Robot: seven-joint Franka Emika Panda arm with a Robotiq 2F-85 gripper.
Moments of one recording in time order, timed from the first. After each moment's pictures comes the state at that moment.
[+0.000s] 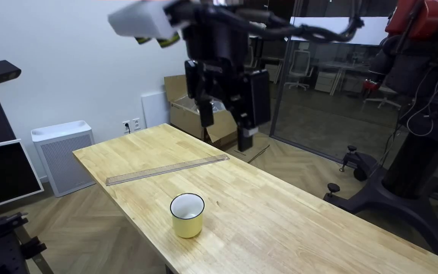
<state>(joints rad) -0.18 -0.34 -0.21 -2.46 -0.09 2.29 -0.06</state>
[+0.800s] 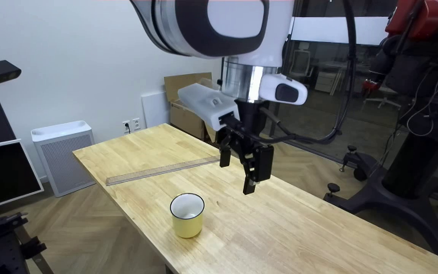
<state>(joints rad) -0.16 0.09 -0.17 -2.25 0.00 2.31 0.08</state>
